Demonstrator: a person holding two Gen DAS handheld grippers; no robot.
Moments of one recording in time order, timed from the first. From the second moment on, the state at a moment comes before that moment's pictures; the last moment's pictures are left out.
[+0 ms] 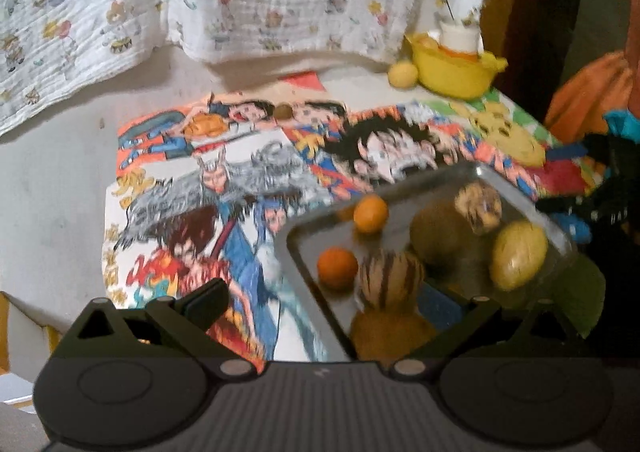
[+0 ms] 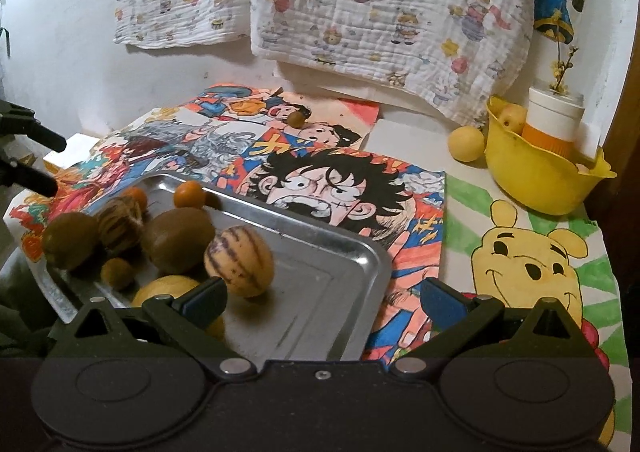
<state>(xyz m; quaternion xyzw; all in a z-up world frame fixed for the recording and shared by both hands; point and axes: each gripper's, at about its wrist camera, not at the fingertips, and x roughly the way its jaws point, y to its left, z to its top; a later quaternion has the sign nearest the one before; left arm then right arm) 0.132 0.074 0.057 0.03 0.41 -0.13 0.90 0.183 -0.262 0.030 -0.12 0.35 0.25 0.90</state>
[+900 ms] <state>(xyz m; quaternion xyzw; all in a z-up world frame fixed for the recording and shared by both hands) 0.326 0.044 0.032 -0.06 0.39 -0.06 0.92 0.371 -0.254 0.046 0.12 0.38 0.11 0.91</state>
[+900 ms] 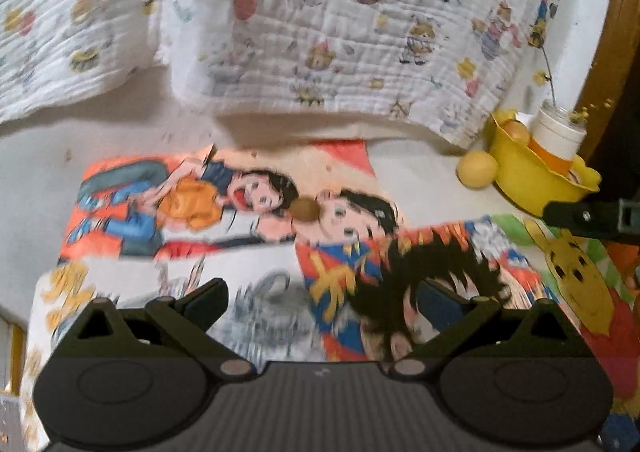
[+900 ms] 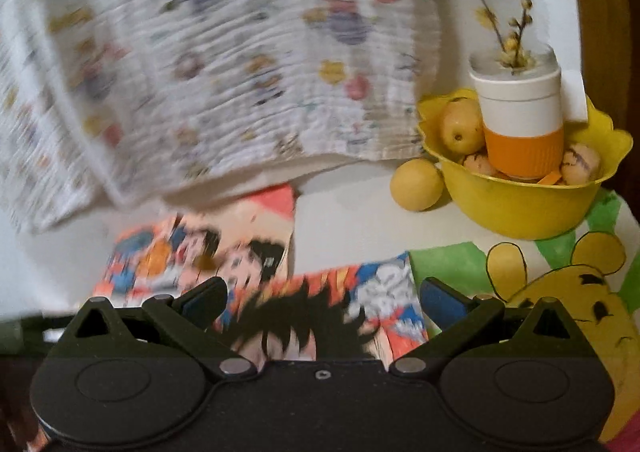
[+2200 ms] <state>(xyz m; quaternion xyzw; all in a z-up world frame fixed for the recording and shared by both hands) 0.438 0.028 -0.043 -0.12 0.36 -0.02 0.93 0.500 -0.236 -0.059 0.20 0.30 -0.13 0.92</state>
